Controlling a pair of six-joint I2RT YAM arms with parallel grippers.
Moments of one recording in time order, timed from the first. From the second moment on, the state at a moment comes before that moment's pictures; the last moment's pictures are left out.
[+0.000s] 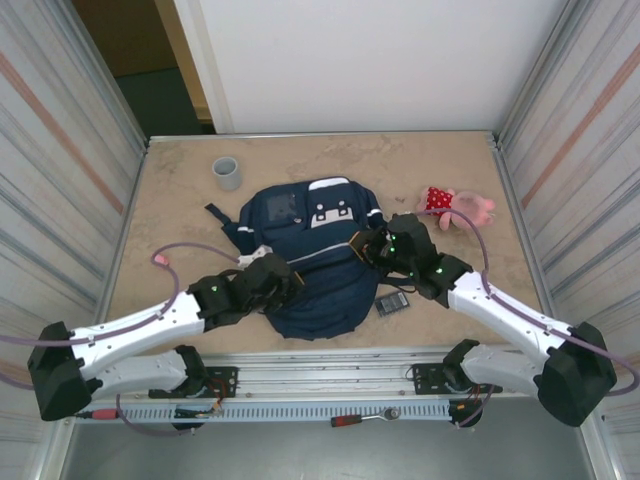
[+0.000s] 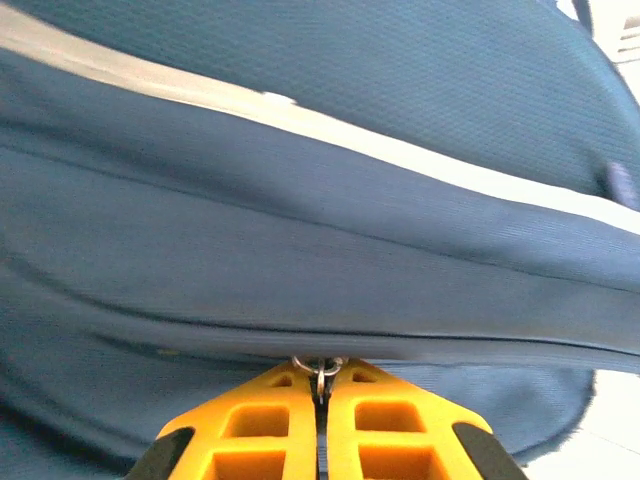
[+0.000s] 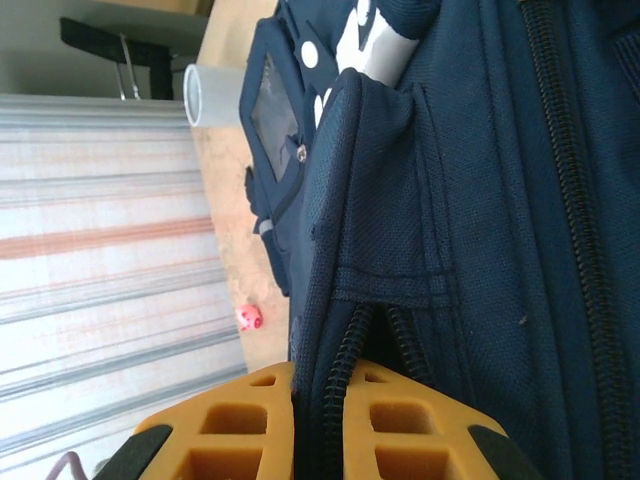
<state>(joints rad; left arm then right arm) -1.01 1.03 0.72 -0.50 -0.20 -1.45 0.66 1.08 0.71 -0.16 -0.12 1.37</state>
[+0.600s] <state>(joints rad) -0.98 1.09 0.70 -0.48 -0.18 -1.27 0.81 1.16 0.71 -0.06 -0.05 1.43</state>
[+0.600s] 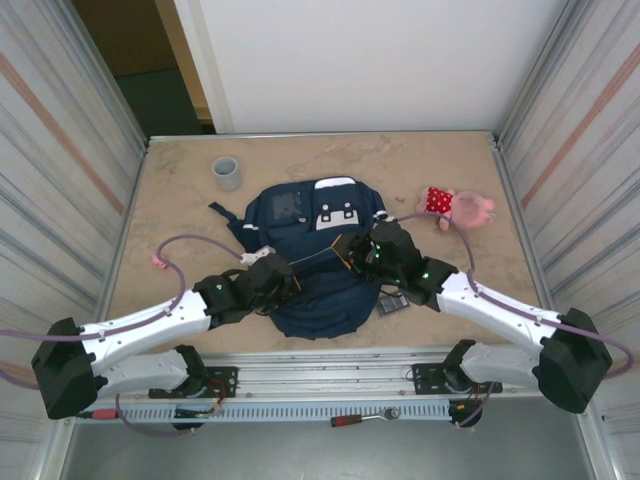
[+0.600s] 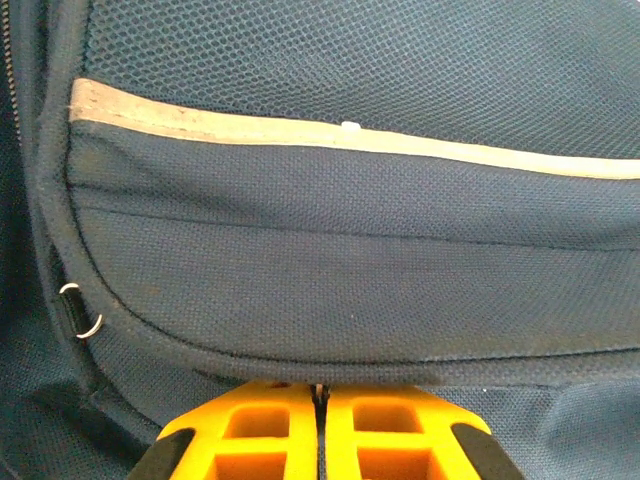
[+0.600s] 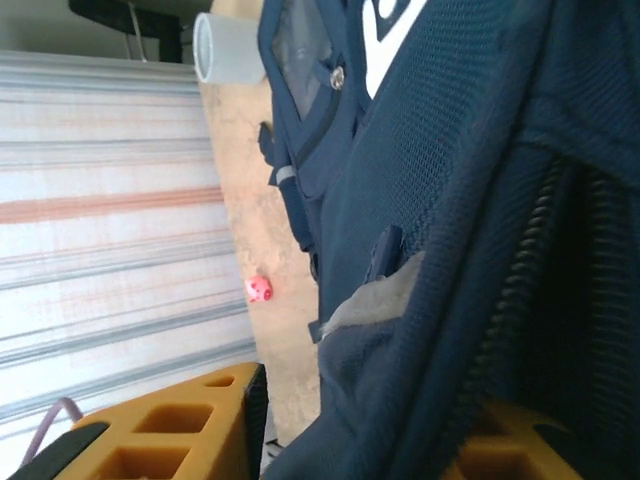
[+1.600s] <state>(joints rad) -0.78 0.95 0.63 -0.48 -0.13 -1.04 0.76 1.26 0.85 -0.15 -0.23 1.32</state>
